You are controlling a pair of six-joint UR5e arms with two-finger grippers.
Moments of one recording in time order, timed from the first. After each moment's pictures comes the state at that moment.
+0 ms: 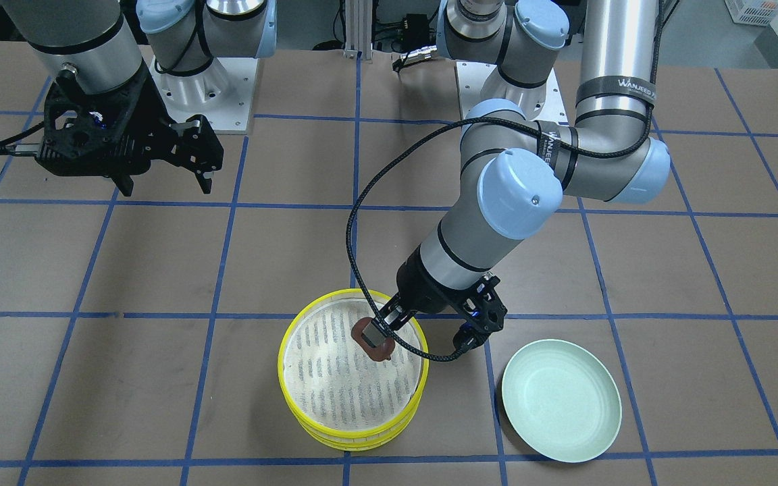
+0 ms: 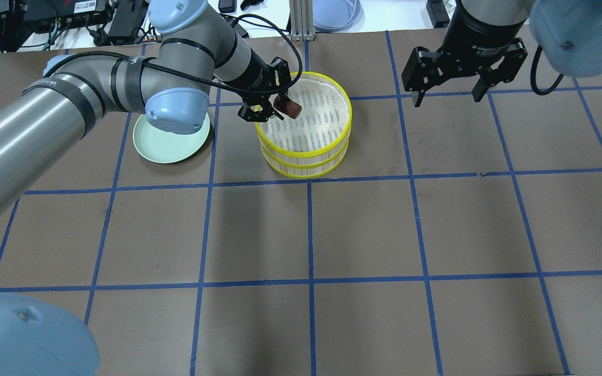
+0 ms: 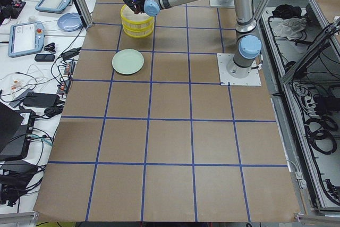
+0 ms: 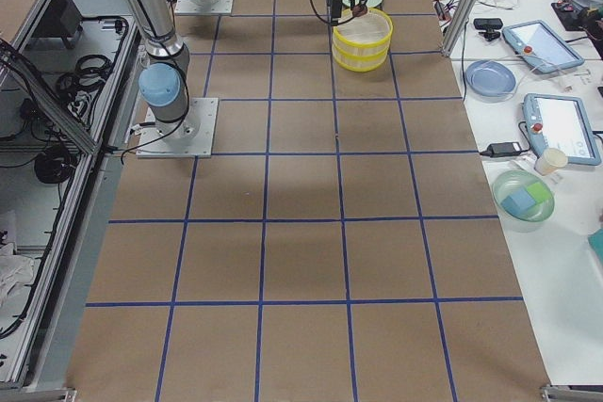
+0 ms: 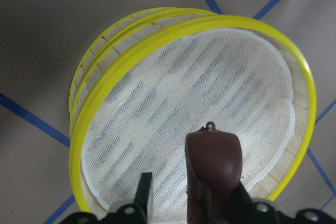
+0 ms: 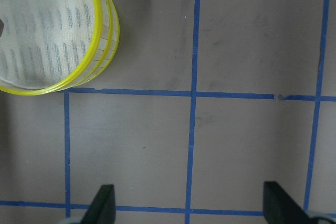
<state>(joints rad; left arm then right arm) -1.72 -1.99 -1.56 -0.95 1.20 -1.01 1.60 -1.51 1.50 -1.60 -1.55 -0.01</state>
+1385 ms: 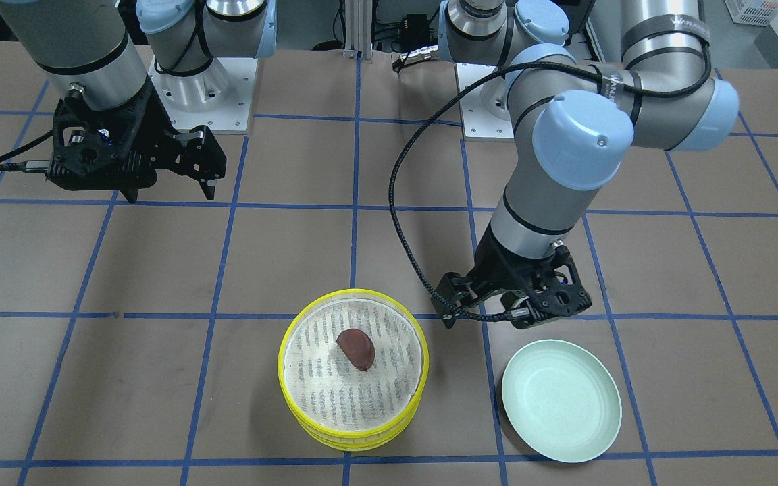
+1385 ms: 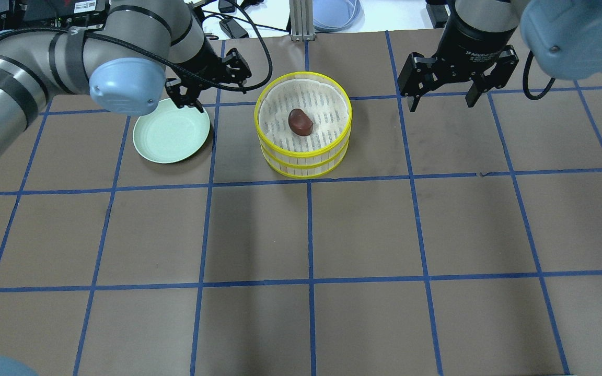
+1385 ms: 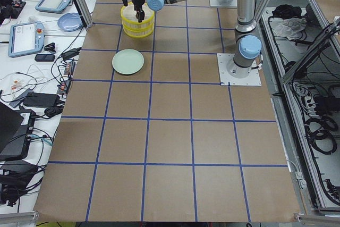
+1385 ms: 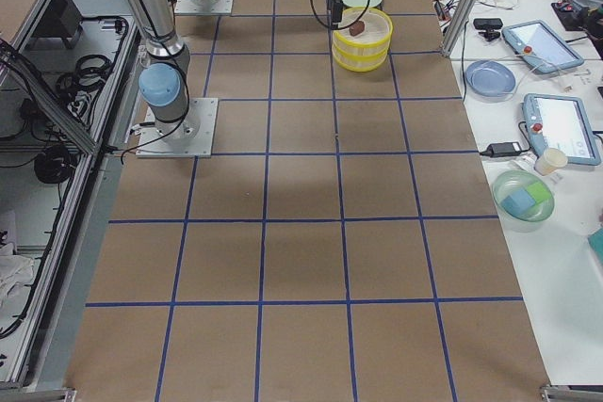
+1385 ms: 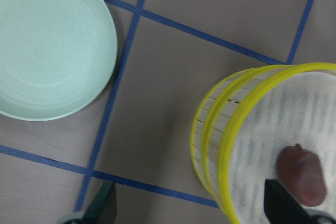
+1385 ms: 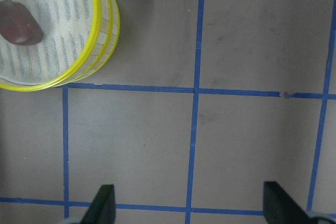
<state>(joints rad) -1.64 -1.86 -1.54 -1.16 1.53 -0.37 1.60 -1.50 1.52 -1.60 -1.55 -0.02</state>
